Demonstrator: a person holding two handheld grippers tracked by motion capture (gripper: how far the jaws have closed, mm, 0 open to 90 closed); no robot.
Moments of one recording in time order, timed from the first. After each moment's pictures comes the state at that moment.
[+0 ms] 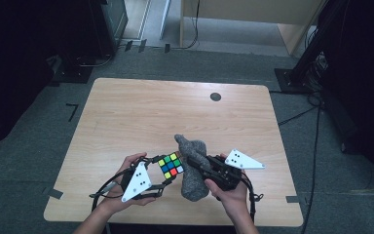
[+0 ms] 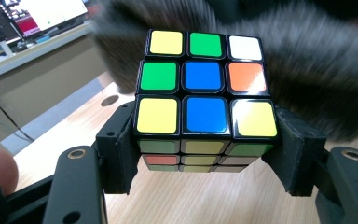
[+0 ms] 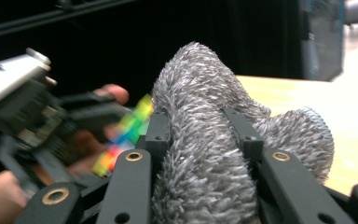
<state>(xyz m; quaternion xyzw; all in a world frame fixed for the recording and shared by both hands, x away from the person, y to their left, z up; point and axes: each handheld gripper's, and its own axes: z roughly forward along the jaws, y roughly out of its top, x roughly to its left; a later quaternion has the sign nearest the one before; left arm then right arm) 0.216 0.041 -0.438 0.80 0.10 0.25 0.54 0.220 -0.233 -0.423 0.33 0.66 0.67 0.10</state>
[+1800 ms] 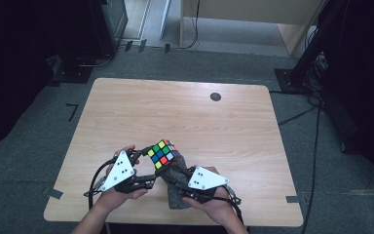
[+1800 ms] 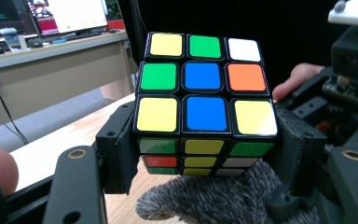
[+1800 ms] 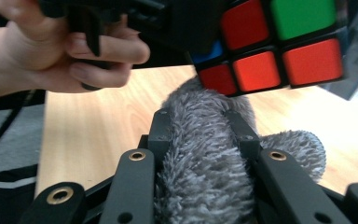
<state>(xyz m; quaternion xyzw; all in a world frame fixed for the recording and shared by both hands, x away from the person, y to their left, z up) 0.227 0.067 -0.415 0.74 0.18 0.22 0.61 0.208 -0.178 -0.448 0.19 0.78 0.57 0.19</state>
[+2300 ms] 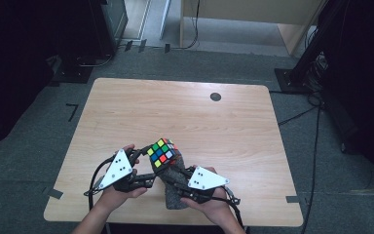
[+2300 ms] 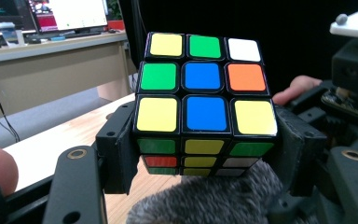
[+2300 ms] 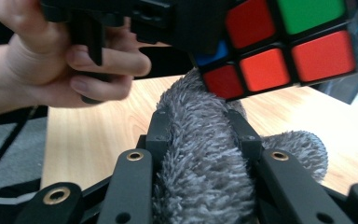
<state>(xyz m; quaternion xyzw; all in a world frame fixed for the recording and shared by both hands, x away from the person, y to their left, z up) 0.230 0.069 -0.414 0.73 0.20 0.19 0.63 0.206 -0.171 -0.451 0.19 0.76 0.60 0.17</state>
